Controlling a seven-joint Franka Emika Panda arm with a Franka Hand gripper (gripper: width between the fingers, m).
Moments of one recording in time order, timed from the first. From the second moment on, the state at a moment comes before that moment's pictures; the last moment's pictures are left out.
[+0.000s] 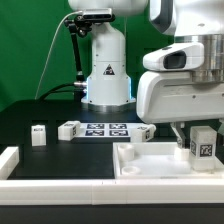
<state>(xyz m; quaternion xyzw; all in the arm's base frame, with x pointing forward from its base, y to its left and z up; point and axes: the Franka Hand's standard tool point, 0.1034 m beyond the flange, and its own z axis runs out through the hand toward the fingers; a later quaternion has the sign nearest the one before) 0.625 0.116 0.072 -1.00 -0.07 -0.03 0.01</state>
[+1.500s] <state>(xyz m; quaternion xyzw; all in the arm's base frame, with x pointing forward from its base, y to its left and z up) 0.622 0.121 0.069 -0.71 0.70 0.01 0.07</state>
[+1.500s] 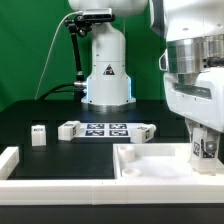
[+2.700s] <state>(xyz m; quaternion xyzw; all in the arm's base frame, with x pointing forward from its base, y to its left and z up) 0.628 0.124 0.073 -0.98 0.19 -0.03 0.04</state>
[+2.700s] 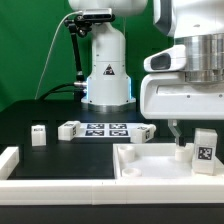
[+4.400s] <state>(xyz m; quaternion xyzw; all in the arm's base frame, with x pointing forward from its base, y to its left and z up) 0.627 0.107 0.070 -0.89 0.46 -0.02 0.05</state>
